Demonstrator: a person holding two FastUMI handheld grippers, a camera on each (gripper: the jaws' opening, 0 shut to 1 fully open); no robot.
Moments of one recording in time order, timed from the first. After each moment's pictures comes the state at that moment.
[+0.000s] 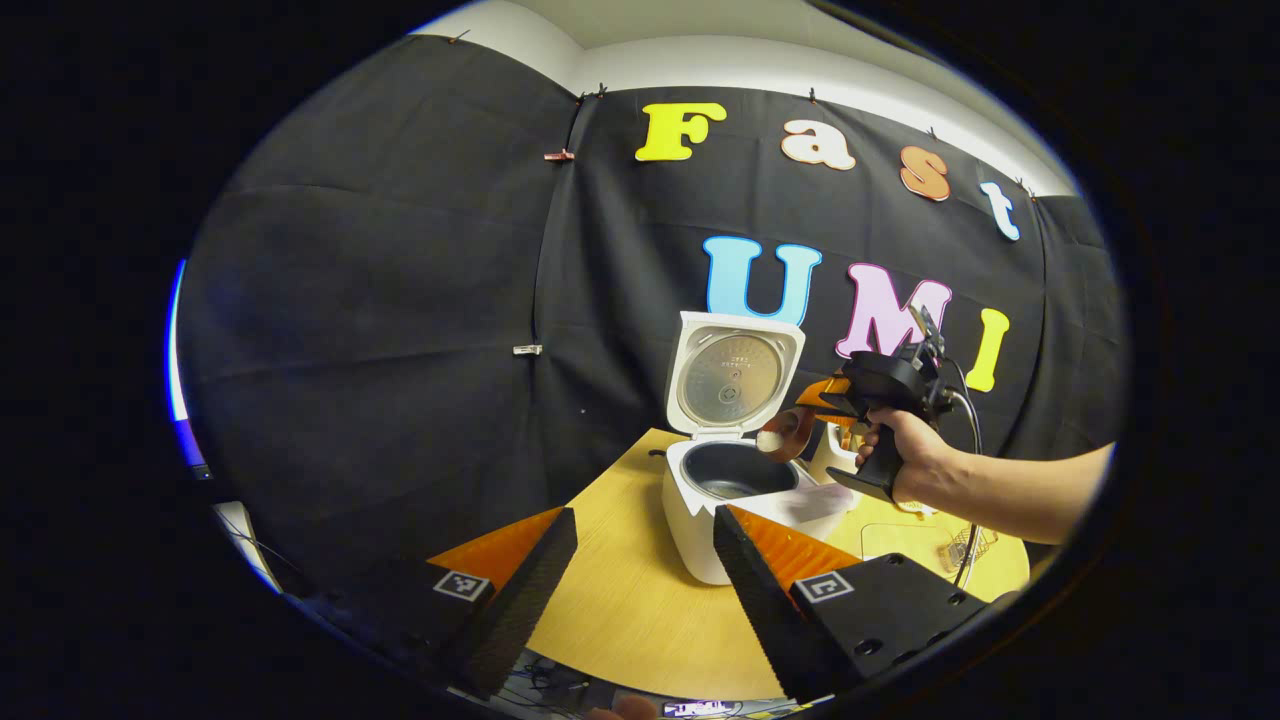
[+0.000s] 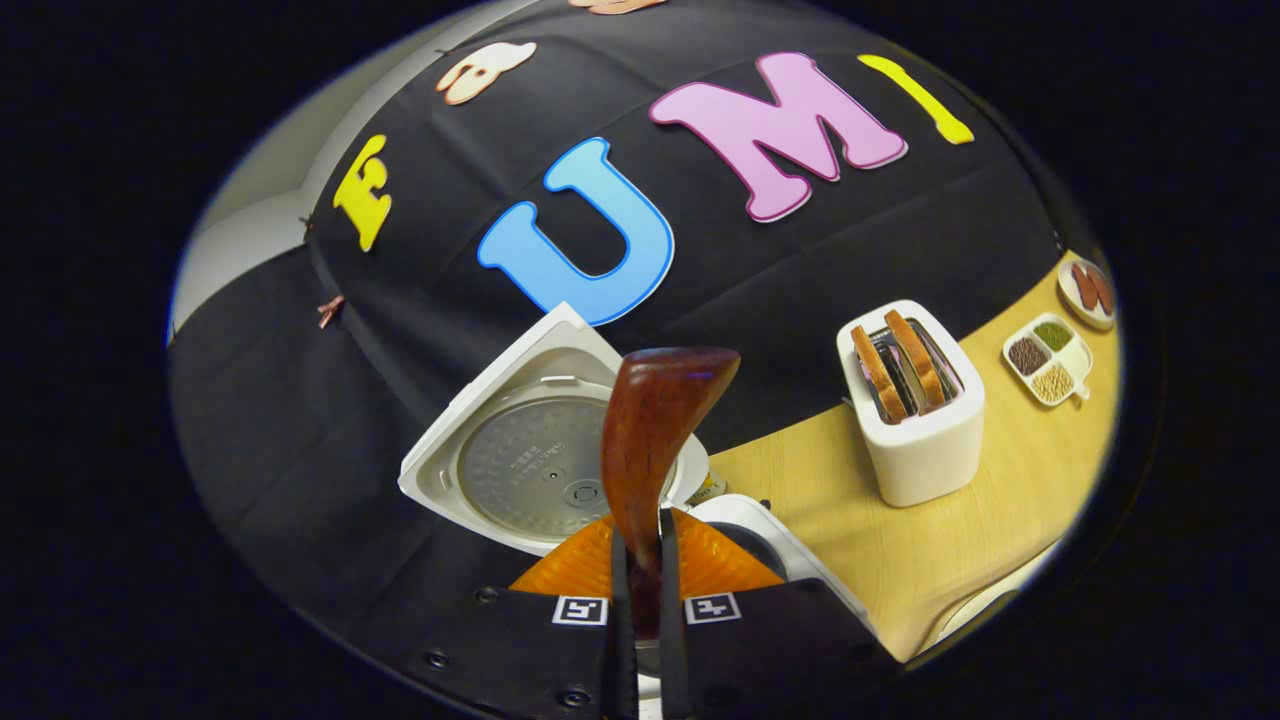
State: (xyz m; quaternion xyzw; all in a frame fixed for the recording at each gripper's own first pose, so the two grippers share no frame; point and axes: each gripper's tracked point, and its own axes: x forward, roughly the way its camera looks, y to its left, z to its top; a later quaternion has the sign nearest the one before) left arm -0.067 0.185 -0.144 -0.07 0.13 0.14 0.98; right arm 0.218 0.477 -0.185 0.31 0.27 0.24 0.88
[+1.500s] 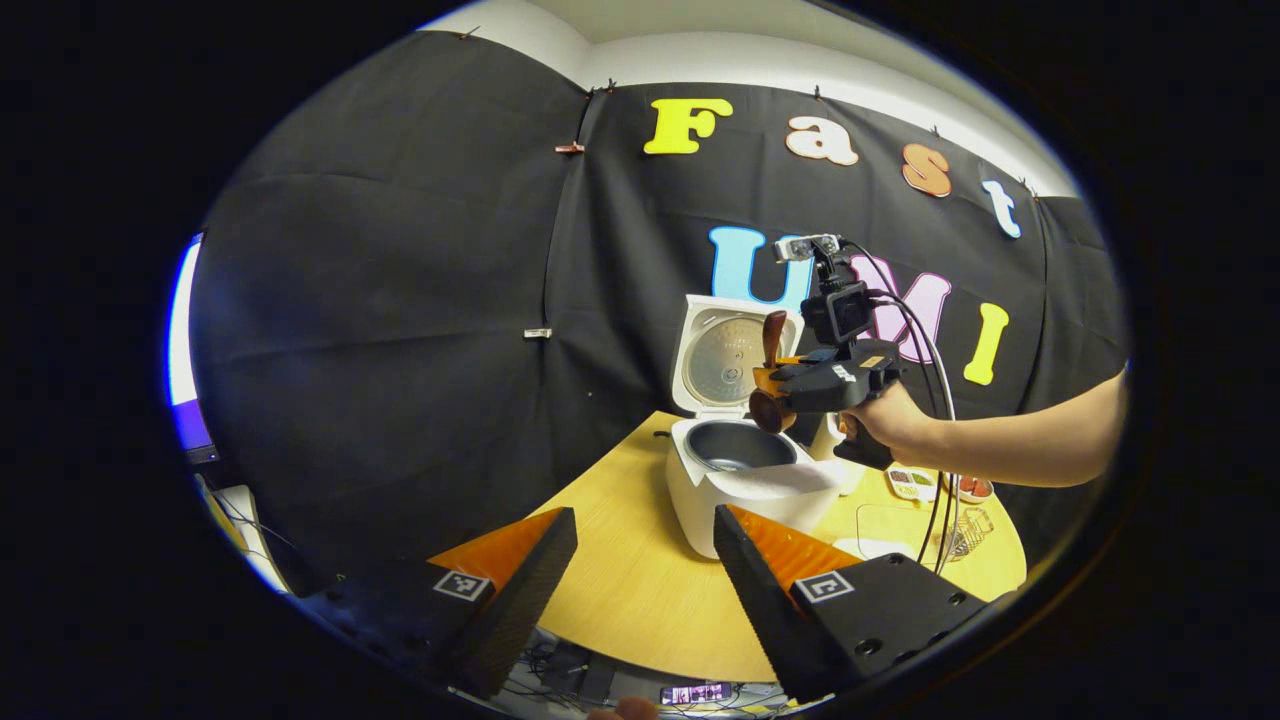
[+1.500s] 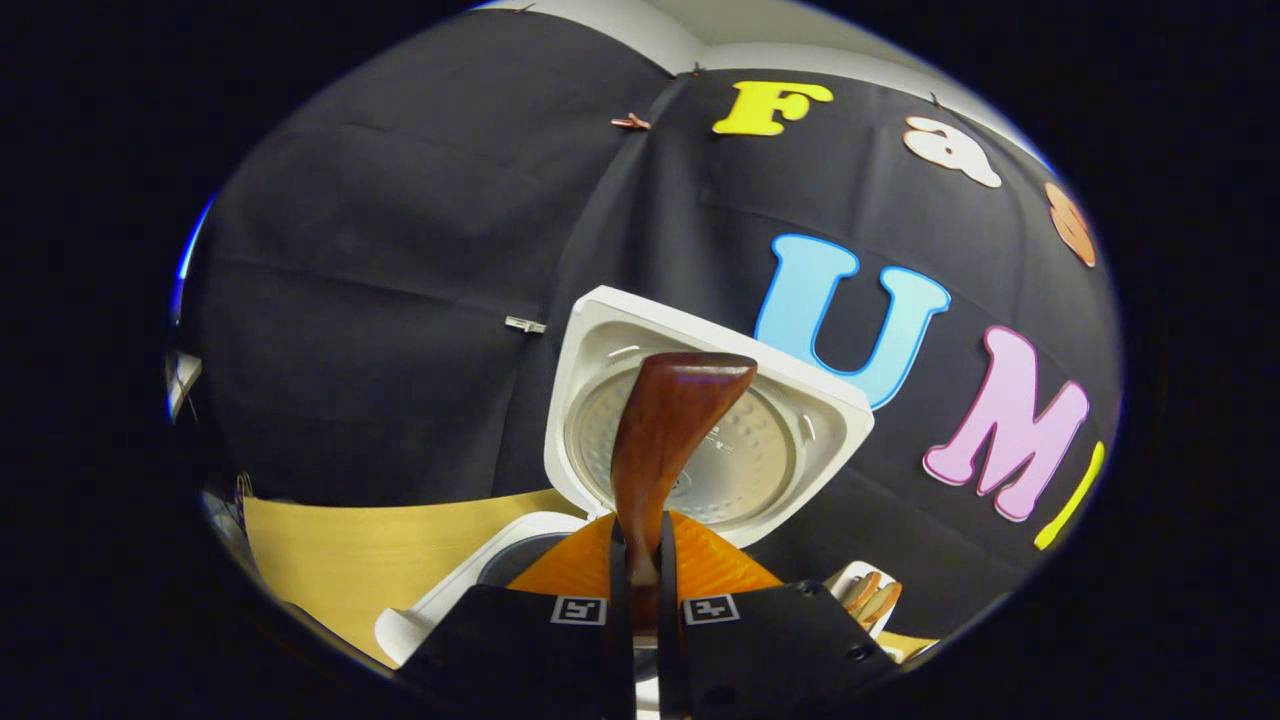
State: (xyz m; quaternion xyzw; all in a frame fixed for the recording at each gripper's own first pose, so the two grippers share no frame) left arm -0.104 0.174 -0.155 -0.08 0.15 0.14 0.98; right arm 0.158 0.552 -0.155 -0.16 0.06 0.43 0.89
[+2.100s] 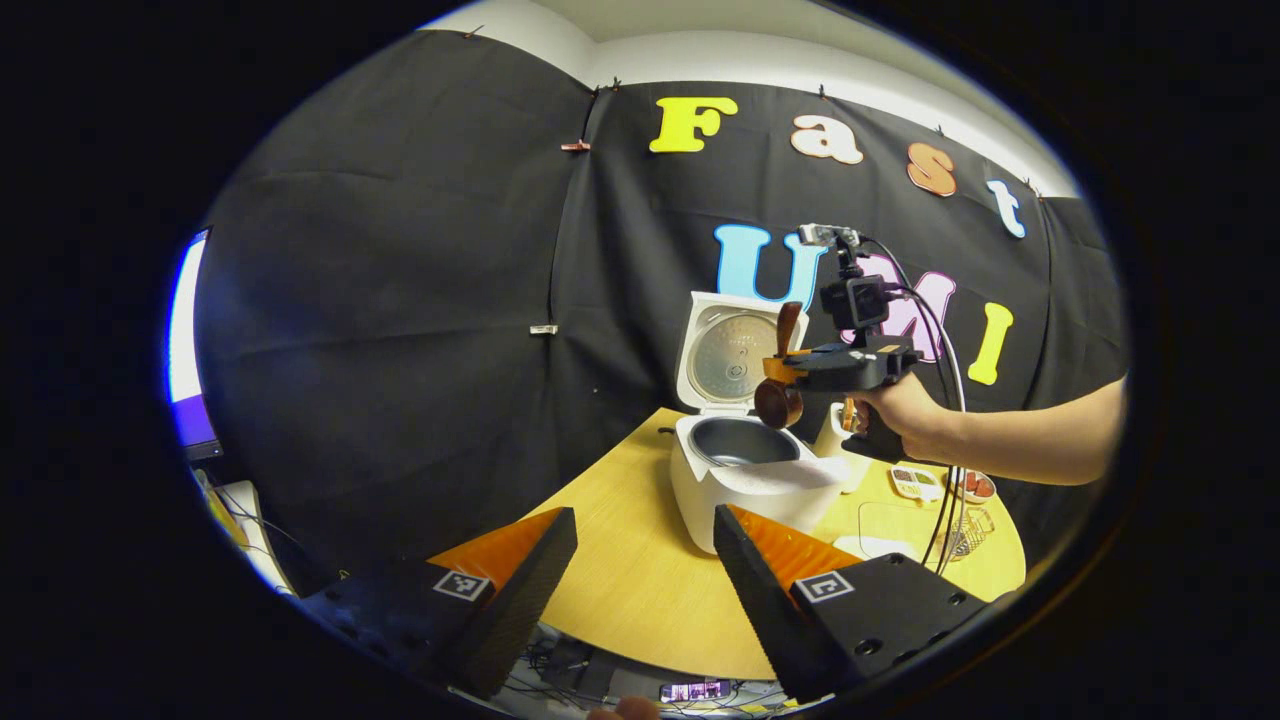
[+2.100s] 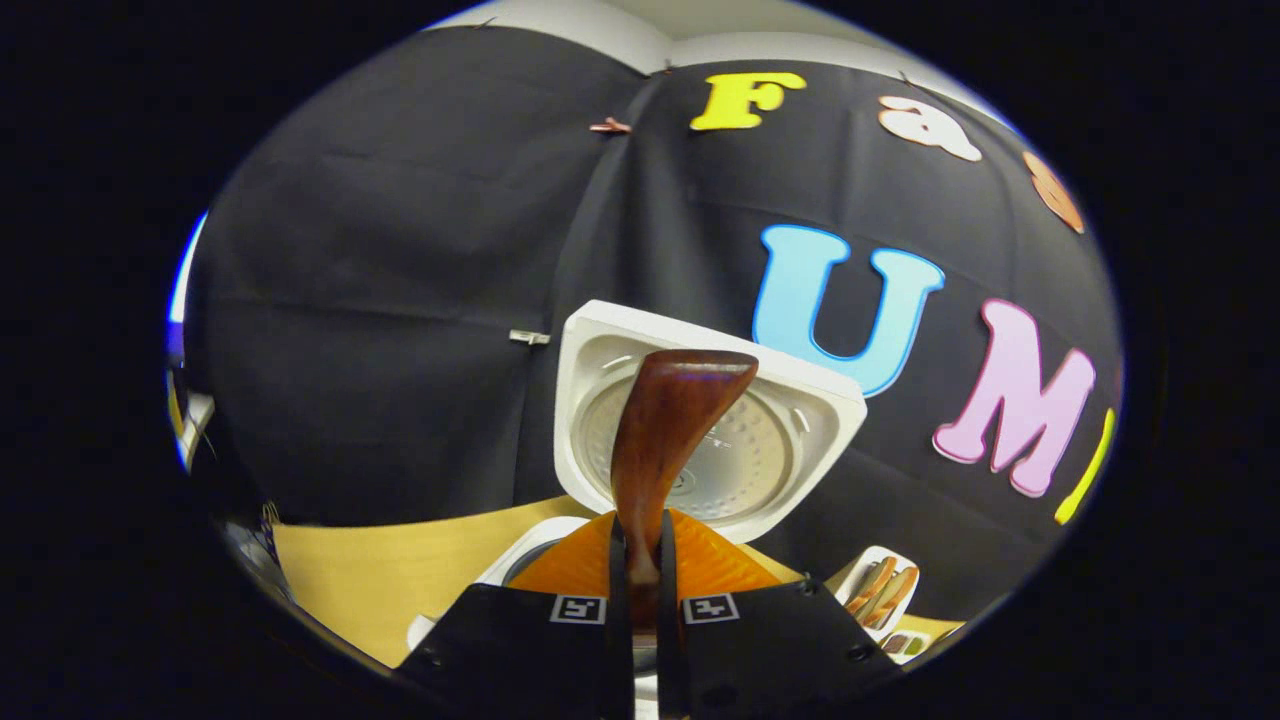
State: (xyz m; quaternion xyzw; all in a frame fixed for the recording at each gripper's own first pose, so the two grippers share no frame) left arm -0.113 0.171 -0.158 -0.09 0.15 0.15 0.97; right arm 0.162 0.533 -0.140 -0.06 0.11 0.42 0.90
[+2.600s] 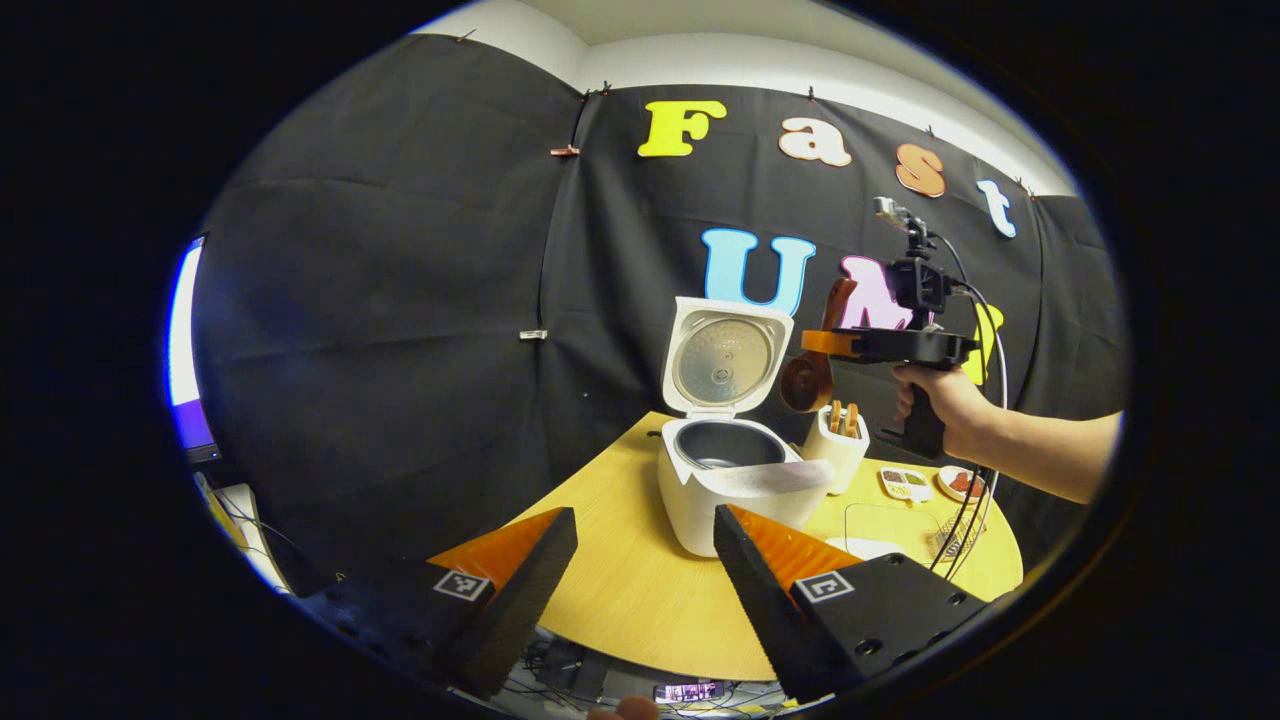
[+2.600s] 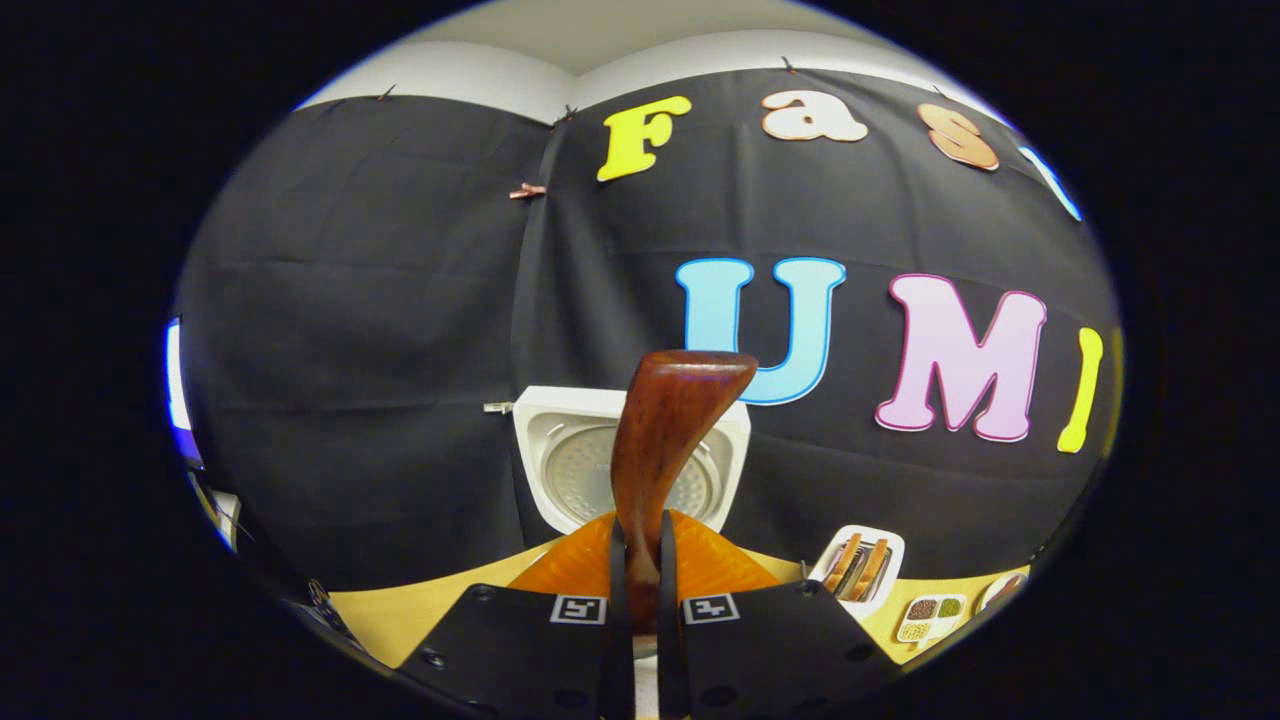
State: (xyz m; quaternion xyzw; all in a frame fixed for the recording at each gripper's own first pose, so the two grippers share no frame) left arm -0.108 0.150 -0.147 -0.08 0.14 0.14 0.98; right arm 0.153 0.441 -0.074 0.04 0.09 0.37 0.92
